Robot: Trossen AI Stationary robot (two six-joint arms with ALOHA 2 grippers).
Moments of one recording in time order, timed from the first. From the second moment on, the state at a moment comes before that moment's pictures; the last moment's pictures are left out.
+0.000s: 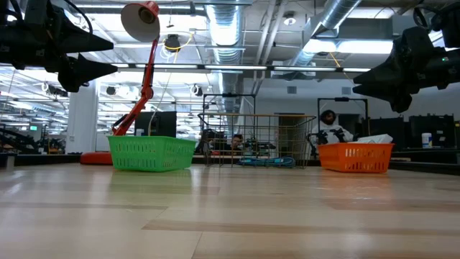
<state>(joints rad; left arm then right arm) -0.39 0.01 0.01 0.08 -0.74 -0.21 -0.32 0.02 0.07 -0.17 0.00 0.29</state>
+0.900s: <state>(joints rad) -0.39 0.01 0.01 0.08 -0.74 -0.21 -0.32 0.02 0.07 -0.17 0.00 0.29</state>
